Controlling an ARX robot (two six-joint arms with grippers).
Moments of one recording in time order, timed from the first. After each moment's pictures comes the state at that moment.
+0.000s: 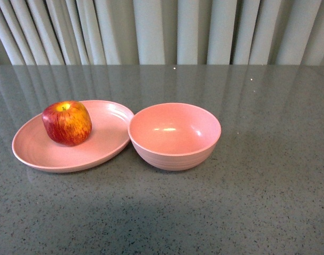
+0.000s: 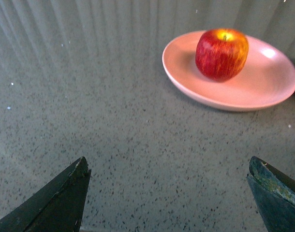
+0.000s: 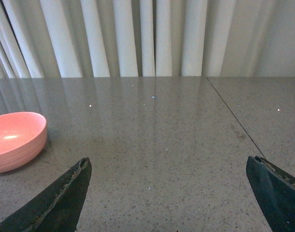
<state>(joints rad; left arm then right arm) -0.08 0.21 0.14 -0.27 -0.17 -0.05 0.00 0.00 0.01 0.00 0.00 0.01</state>
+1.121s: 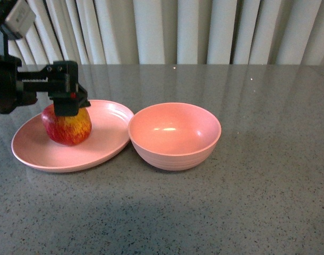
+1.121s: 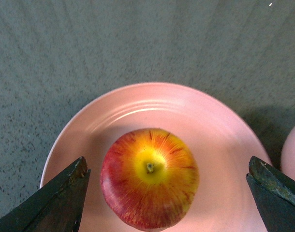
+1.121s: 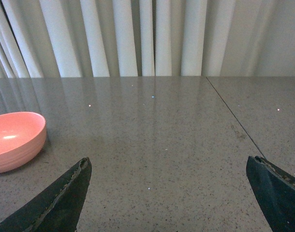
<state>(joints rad) -0.15 1.59 0.81 0.29 0.05 -0.03 0.00 0.00 0.01 0.00 0.00 0.01</state>
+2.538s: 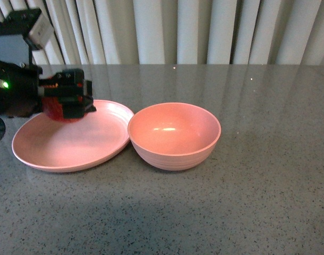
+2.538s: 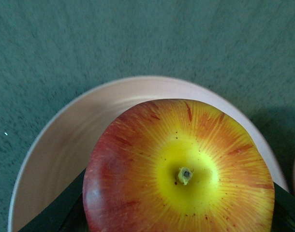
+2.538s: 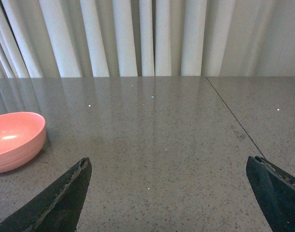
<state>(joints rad) -0.17 1.67 0.87 0.28 0.03 -0.07 0.00 0.00 0.01 0.00 0.00 0.01</state>
